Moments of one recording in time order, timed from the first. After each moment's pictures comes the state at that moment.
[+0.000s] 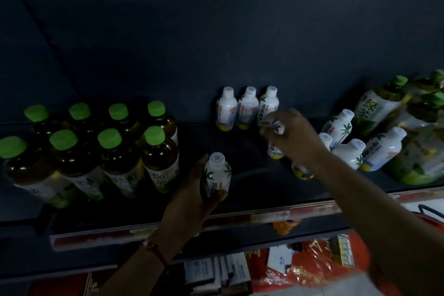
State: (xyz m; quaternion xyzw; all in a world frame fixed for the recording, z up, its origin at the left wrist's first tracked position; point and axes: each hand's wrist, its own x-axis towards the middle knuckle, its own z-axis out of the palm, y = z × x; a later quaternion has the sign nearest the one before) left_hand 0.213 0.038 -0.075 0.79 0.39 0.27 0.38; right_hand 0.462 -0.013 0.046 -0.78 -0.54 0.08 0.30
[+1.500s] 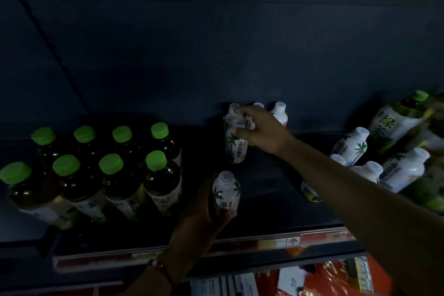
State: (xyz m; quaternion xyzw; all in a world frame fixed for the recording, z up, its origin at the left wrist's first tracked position) left_hand 0.228 0.041 -0.082 0.79 0.43 0.29 0.33; right_hand 0.452 0.073 0.054 -0.67 -0.63 0.20 0.35
